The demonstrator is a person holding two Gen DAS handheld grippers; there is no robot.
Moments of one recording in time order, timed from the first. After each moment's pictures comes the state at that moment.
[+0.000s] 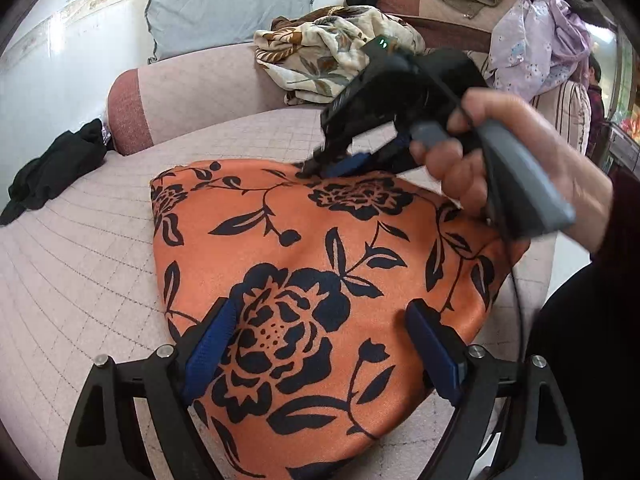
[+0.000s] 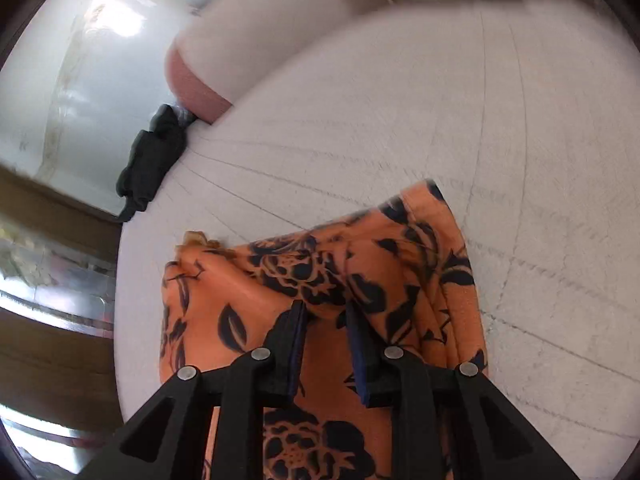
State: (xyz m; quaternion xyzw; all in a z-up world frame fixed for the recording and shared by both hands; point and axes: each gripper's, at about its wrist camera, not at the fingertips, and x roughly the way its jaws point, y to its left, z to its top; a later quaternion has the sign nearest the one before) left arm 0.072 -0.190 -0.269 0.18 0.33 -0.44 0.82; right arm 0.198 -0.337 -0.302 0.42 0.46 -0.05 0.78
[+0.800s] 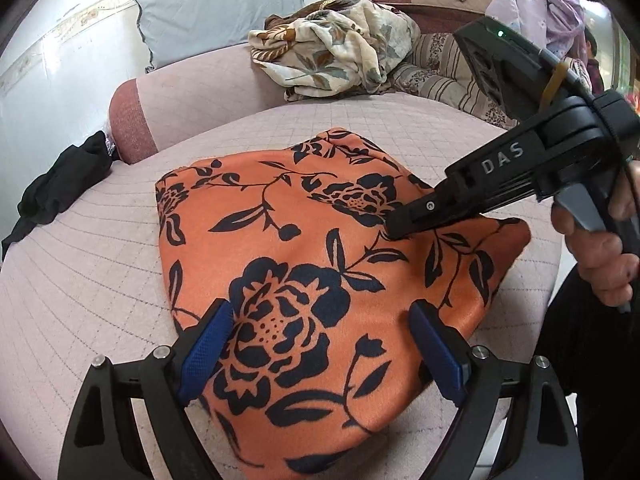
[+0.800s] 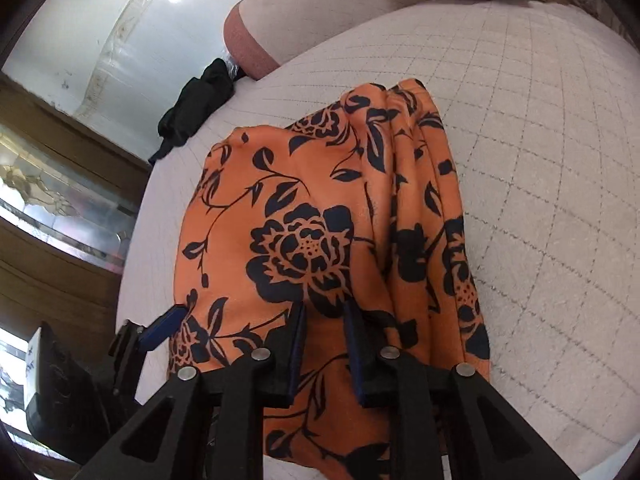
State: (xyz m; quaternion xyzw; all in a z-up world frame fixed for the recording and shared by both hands) left arm 0.058 -0.189 -0.264 0.21 0.33 -0.43 0.82; right arm 0.087 -0.280 -0.282 0.34 0.47 0.00 0.82
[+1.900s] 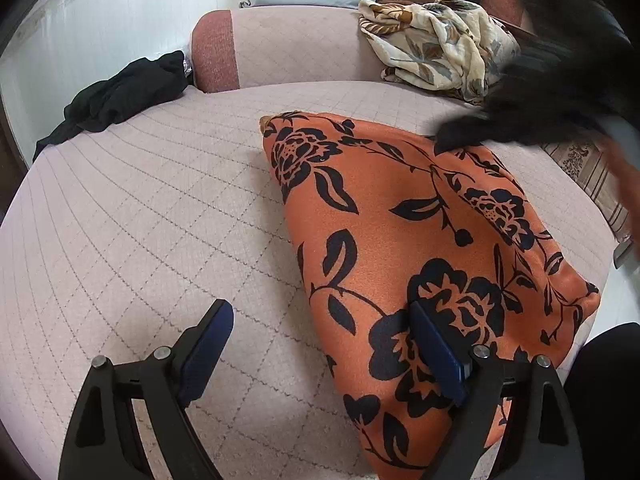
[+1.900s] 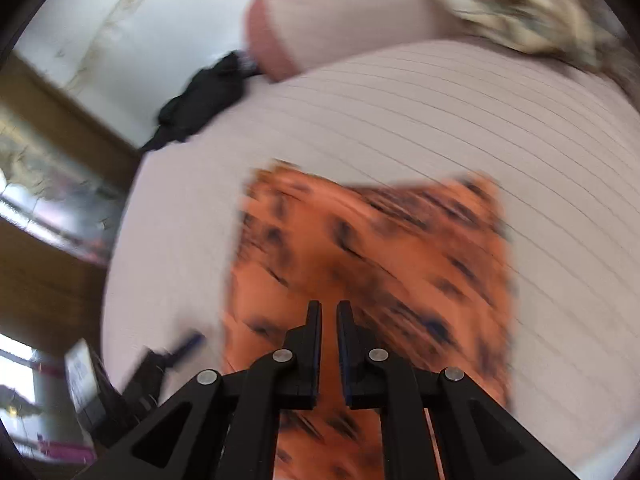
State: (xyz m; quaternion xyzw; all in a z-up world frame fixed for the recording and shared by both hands) left arm 0.131 -0.147 -0.270 0.13 0.42 -0.32 0.84; right arm 0.179 -0.251 -0.219 0.27 0.50 -0.01 0.82
